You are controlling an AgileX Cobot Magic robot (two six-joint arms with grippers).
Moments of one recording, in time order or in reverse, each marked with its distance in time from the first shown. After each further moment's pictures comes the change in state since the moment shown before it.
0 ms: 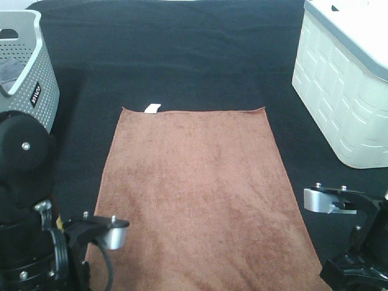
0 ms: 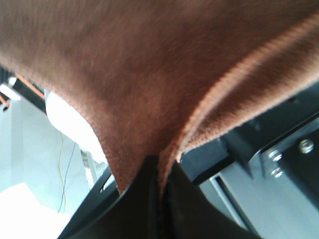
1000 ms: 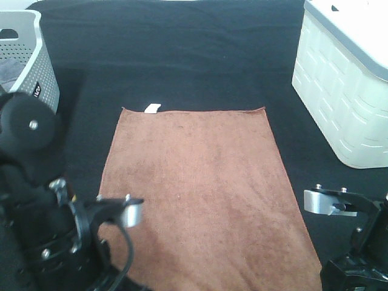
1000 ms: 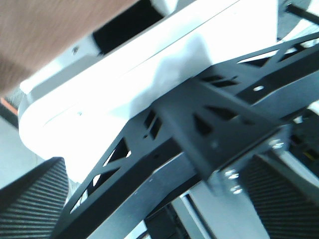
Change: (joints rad) left arm 0.000 0.000 -0.057 -0.073 -0.002 -0.010; right arm 0.000 0.000 0.000 0.013 0.028 -0.005
